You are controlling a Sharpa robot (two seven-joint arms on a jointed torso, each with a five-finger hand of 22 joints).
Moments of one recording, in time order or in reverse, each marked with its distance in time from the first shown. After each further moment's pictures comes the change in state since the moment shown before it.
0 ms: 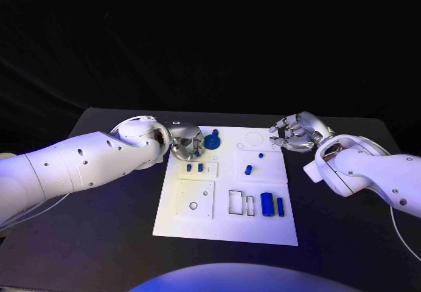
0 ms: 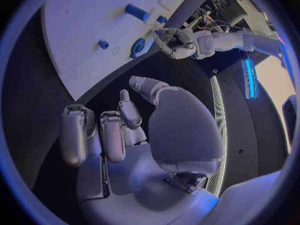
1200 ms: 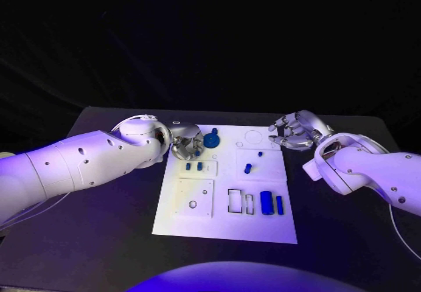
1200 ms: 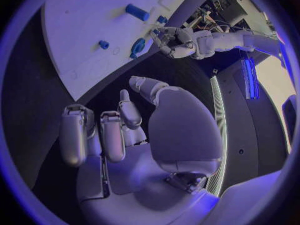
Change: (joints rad) left arm 0.000 0.010 0.000 -0.004 -0.003 0.031 -0.031; left_hand -0.029 -0.016 -0.028 0.017 0.000 -0.019 0.010 -0.043 0.003 -0.017 0.012 -0.046 0.006 -0.018 0.011 -0.008 -0.049 0.000 -0.038 0.005 -0.040 -0.069; right arm 0.000 0.000 0.000 -0.001 0.000 0.000 0.000; right_hand 0.000 0.000 0.000 0.000 0.000 0.000 0.000 0.000 0.000 0.000 0.000 0.000 0.000 0.000 0.000 0.000 0.000 0.000 0.000 0.000 0.000 0.000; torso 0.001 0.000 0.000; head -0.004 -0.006
